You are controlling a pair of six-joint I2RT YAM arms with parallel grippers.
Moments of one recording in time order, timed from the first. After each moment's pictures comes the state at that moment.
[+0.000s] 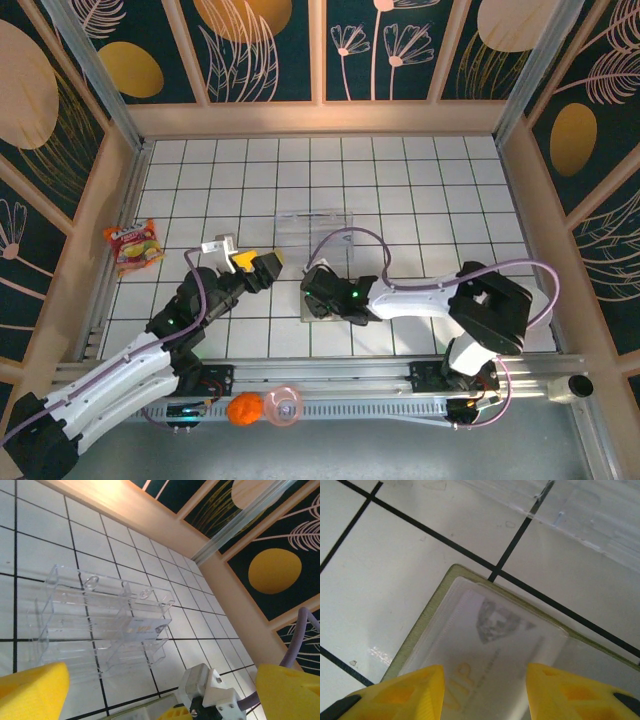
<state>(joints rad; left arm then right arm) -0.71 0.63 0.28 0.17 -0.05 -0.78 1.17 1.62 0.81 -0.23 0.27 0.49</state>
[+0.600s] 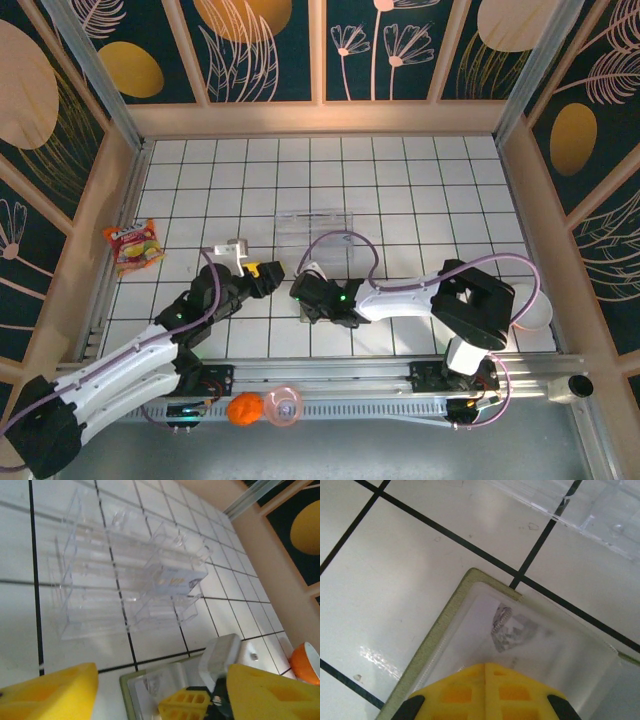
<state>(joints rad) -0.71 0.81 0.28 0.11 0.03 -0.79 1.21 1.67 0.83 -0.20 0.32 0.51</state>
